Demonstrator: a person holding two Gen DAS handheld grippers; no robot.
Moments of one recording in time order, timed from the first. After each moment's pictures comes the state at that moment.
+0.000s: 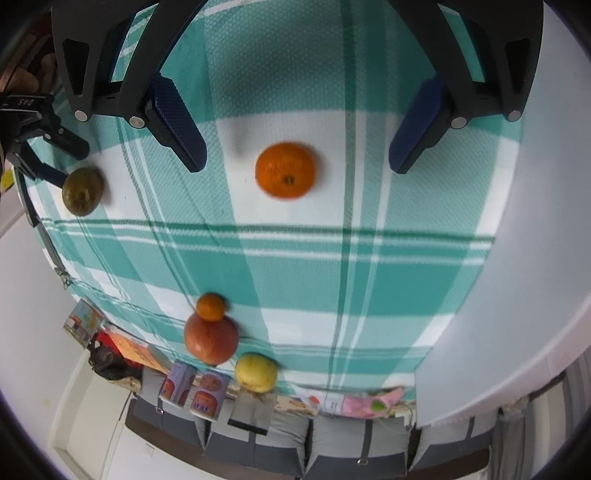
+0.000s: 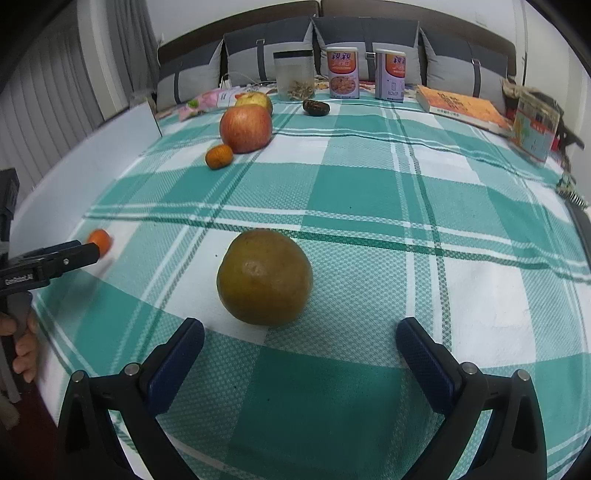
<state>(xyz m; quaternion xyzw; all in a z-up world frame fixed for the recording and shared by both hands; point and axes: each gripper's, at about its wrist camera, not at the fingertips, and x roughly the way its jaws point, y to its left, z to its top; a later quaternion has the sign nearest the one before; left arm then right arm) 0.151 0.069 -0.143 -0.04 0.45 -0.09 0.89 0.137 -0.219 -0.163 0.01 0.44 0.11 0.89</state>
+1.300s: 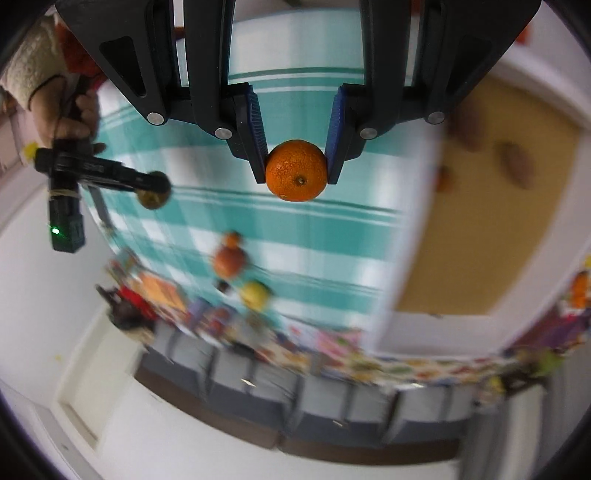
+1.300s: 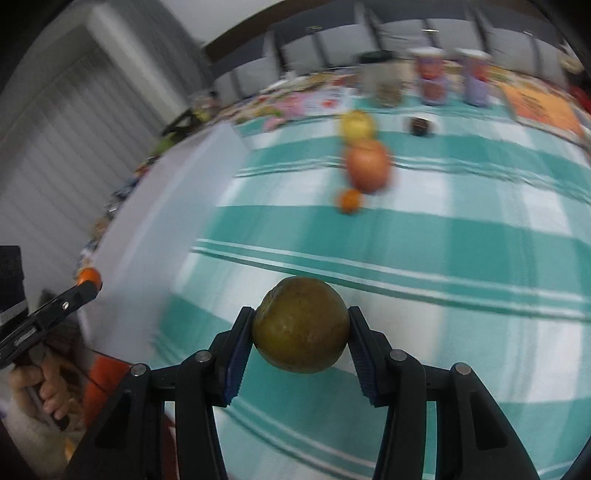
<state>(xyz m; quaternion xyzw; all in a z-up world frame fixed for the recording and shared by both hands) 0.068 0.178 -0.006 -0.11 0.40 -0.08 0.90 0.169 -0.134 -0.069 0.09 0.48 0.27 0.83</state>
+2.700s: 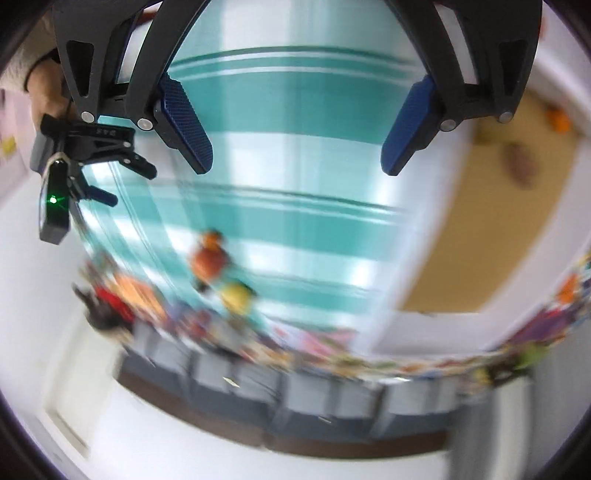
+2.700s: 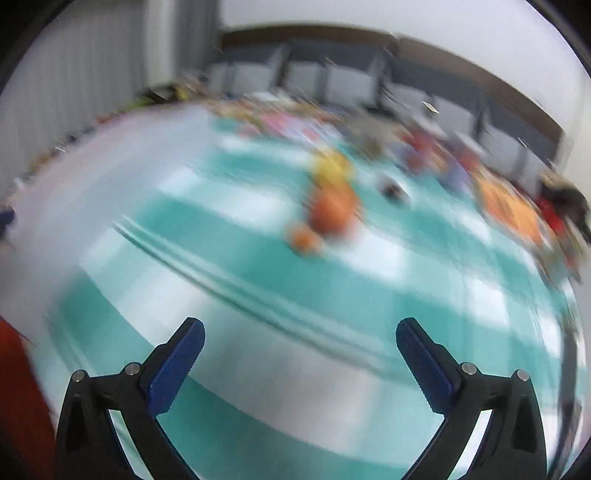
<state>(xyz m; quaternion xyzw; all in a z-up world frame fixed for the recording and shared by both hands) 0.099 0.114 -0.054 -0.07 0.41 -0.08 0.91 0.169 -0.137 -0.110 -0.11 0.41 0.13 0.89</state>
